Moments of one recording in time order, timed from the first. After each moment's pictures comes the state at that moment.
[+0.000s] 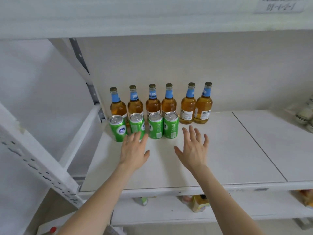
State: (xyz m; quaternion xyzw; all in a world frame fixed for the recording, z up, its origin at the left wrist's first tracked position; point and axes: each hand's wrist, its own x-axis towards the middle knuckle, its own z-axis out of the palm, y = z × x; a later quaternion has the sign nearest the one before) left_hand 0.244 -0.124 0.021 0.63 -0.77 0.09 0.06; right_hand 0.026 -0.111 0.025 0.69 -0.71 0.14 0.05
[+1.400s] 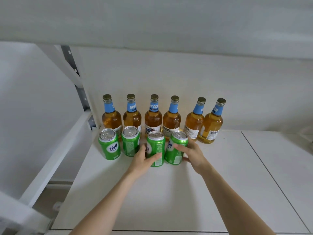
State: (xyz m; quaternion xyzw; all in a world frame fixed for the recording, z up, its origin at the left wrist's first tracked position) left_hand 0.217 -0.213 -0.020 0.54 -0.55 -0.49 0.40; right_hand 0.004 -0.233 0.013 0.47 -0.51 0.42 -0.58
